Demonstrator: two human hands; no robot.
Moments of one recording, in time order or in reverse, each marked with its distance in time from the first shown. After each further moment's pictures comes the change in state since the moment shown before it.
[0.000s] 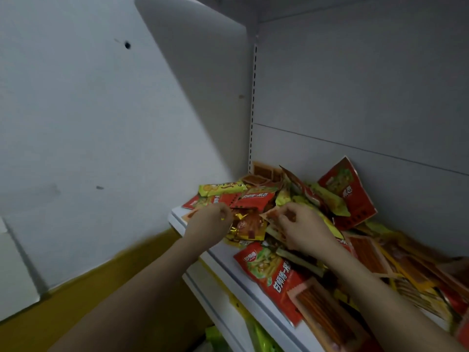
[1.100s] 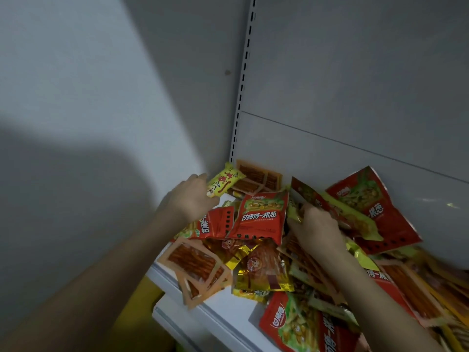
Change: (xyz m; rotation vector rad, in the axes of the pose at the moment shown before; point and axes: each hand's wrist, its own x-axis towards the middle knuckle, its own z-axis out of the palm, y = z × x) left_hand 0.197 -0.075 -0.003 0.076 -0.194 0.154; right_hand 0.116 0.009 0.054 -0.434 0.159 0.439
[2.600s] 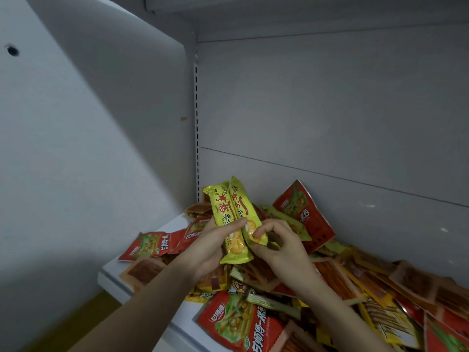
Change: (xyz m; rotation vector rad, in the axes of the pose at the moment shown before) left_hand -0.090 0.160 0.050 -1.480 -0.262 -0.051; right_hand -0.077 0.066 -0.051 0.937 0.019 -0.356
